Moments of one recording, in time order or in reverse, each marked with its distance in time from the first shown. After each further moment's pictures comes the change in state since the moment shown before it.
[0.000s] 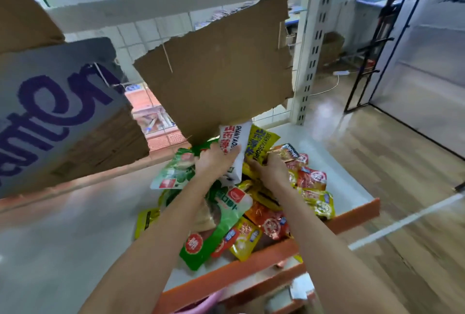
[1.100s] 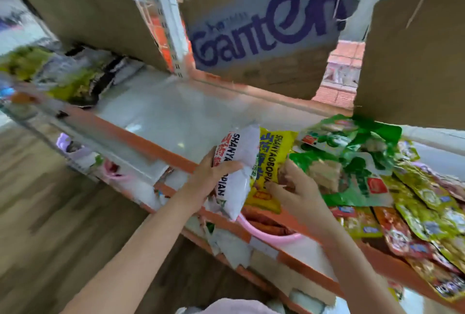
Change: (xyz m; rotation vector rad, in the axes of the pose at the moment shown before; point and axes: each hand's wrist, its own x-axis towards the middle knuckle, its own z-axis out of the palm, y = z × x) left_hand -0.261 -0.160 -0.049 -1.129 0.497 -0.328; right_hand -0.178 -0.055 0.062 0.249 -0.874 -0.811
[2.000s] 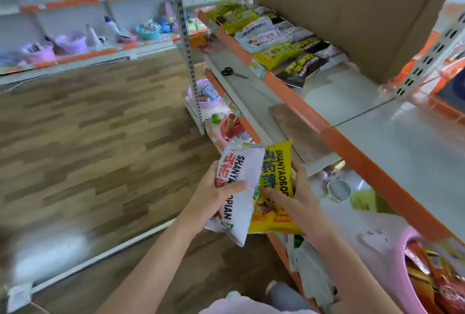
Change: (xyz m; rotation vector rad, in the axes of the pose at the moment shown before) left_hand -0.167 -0.059 -0.384 -0.249 0.517 -0.008; right_hand 0.061 -0.136 0.400 0.147 -0.465 0.070
